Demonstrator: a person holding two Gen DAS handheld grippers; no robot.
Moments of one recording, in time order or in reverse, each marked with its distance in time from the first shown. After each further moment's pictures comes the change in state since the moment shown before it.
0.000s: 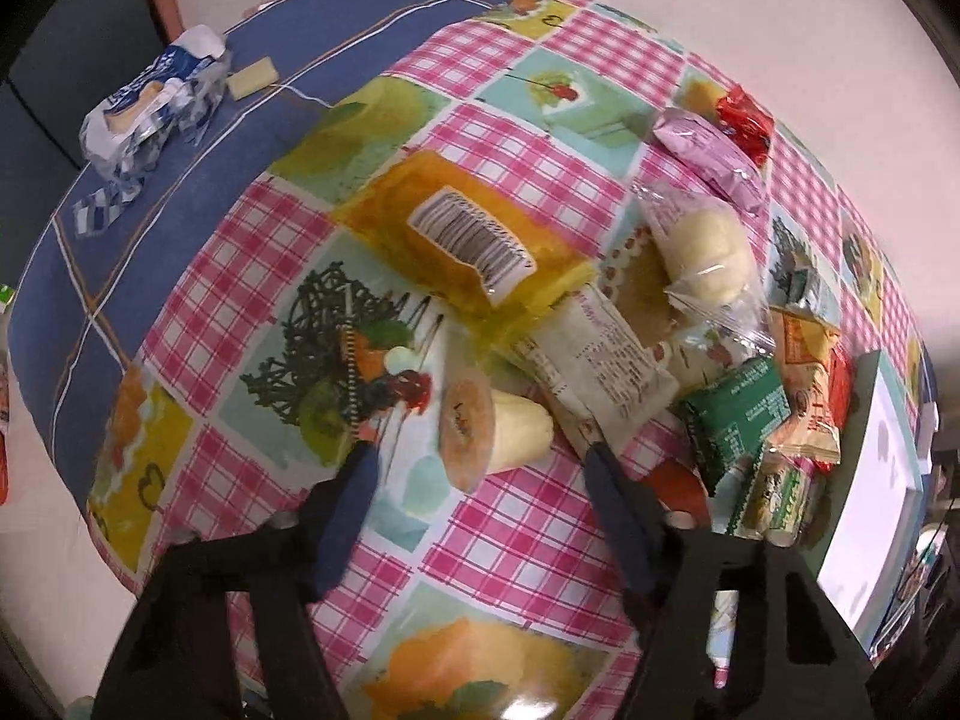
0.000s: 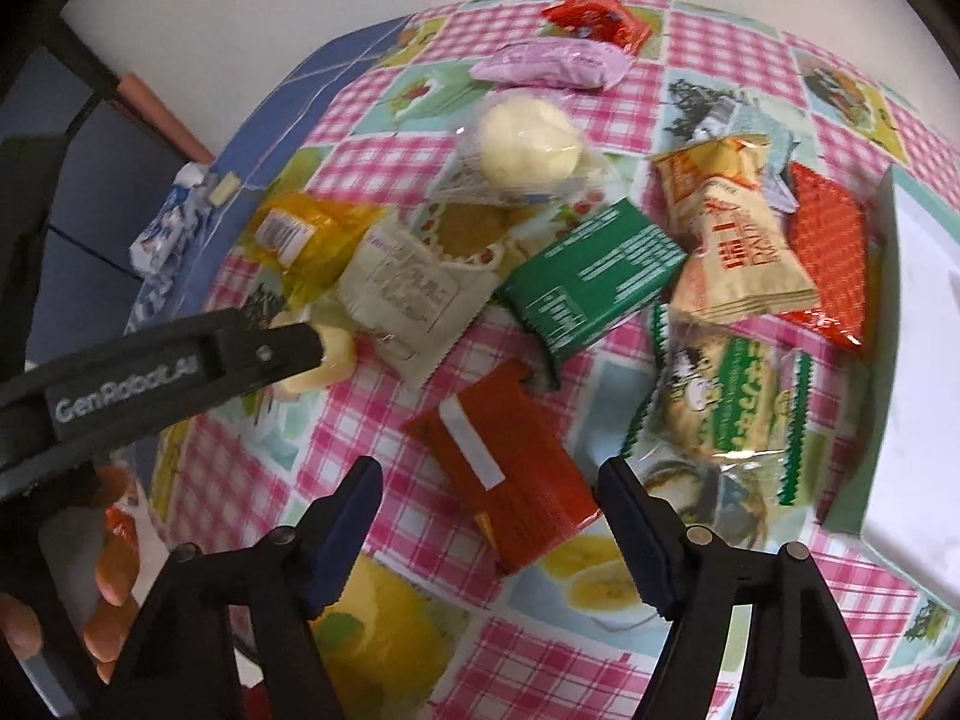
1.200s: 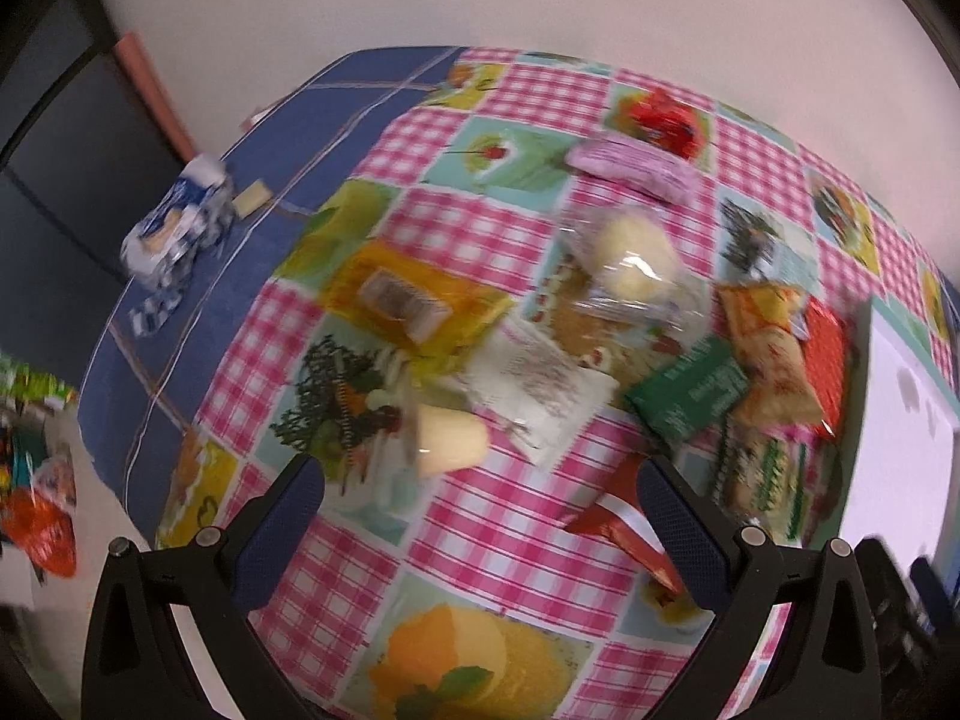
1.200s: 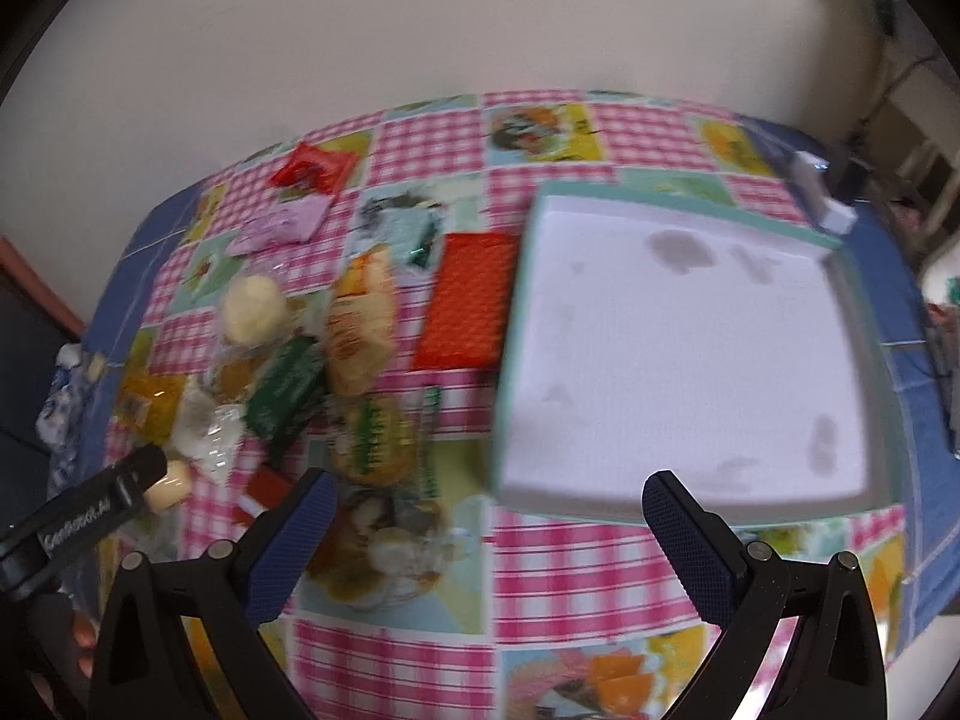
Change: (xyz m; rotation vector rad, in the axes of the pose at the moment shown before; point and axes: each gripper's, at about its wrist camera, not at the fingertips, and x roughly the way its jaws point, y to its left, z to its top) left arm -0.041 -0.051 -0.024 0.142 -0.170 0.179; right arm -0.094 -0.096 -0.030 0.319 -0.230 -0.255
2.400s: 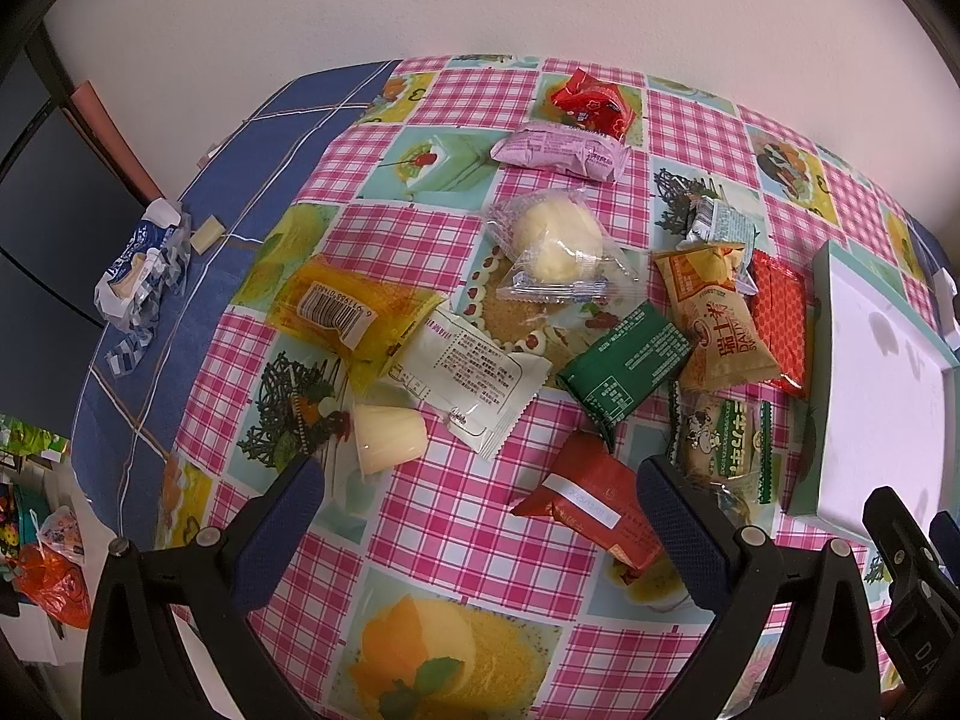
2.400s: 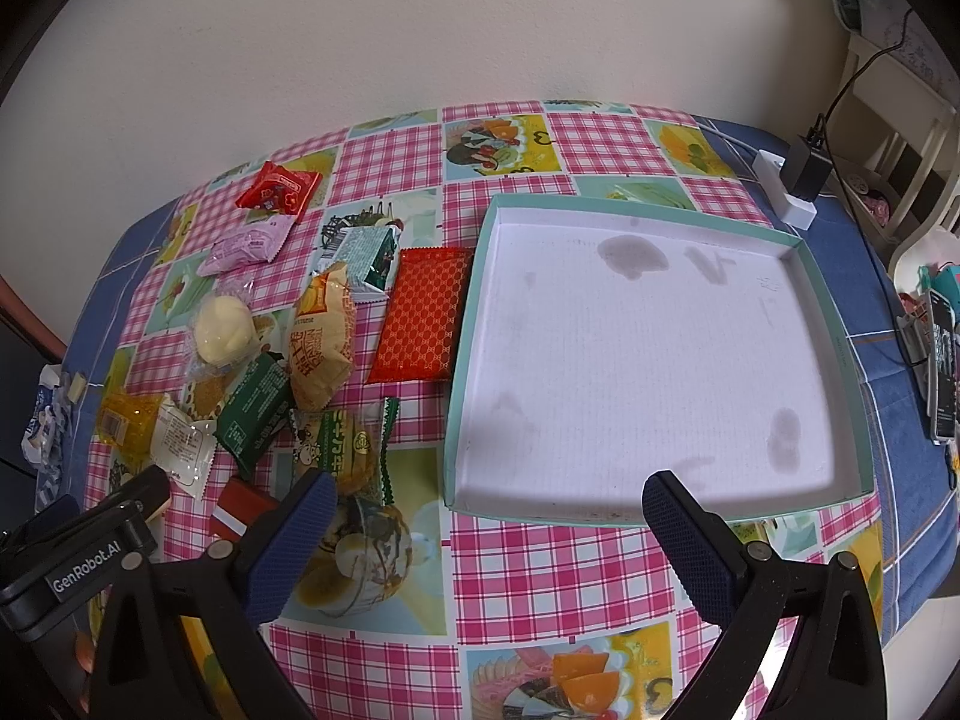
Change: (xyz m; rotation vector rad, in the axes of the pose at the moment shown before) left arm -0.008 -0.037 -0.010 0.145 -0.023 -0.037; right arm -0.018 -0.023 -0.001 0.046 -0.055 -0.126
